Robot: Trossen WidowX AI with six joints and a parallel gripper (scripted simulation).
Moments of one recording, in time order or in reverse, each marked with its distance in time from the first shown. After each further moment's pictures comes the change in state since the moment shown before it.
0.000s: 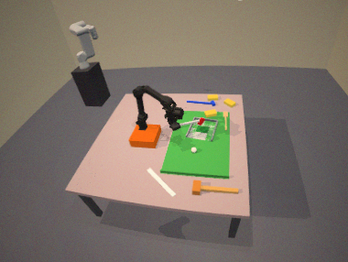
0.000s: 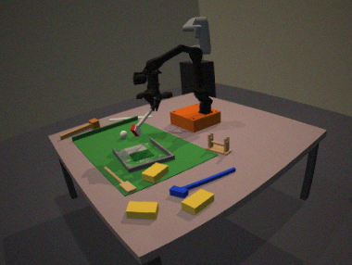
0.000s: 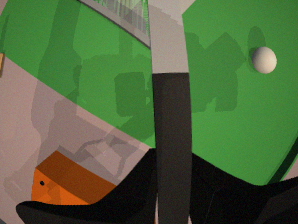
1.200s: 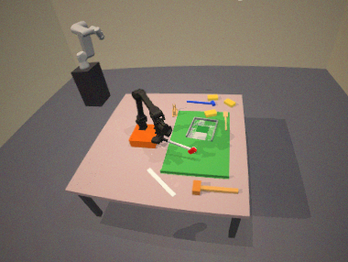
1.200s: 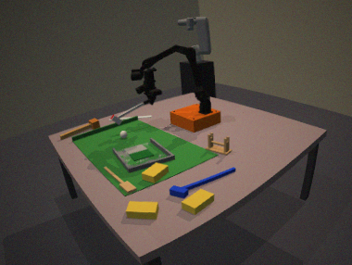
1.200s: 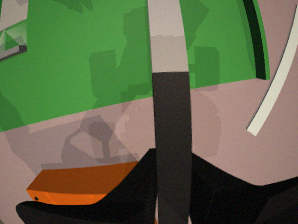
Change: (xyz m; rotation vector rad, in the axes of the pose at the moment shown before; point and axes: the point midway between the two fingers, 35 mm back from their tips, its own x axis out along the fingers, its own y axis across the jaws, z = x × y) arm -0.009 -0.079 -0.128 0.726 0.086 -0.051
